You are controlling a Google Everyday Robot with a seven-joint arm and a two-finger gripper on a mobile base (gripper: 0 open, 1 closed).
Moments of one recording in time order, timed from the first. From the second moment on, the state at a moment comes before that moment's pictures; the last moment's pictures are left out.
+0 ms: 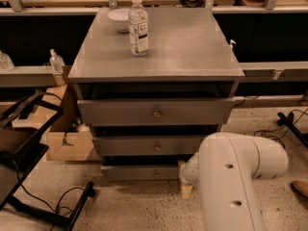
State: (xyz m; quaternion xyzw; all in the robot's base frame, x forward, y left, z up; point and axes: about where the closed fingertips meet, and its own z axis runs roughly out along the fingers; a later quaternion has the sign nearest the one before) arm 0.632 -0.159 0.210 -0.72 0.68 -0.06 0.14
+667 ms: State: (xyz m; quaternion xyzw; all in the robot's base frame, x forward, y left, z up) arm 0.662 -0.158 0.180 -0.70 0.70 -0.06 0.12
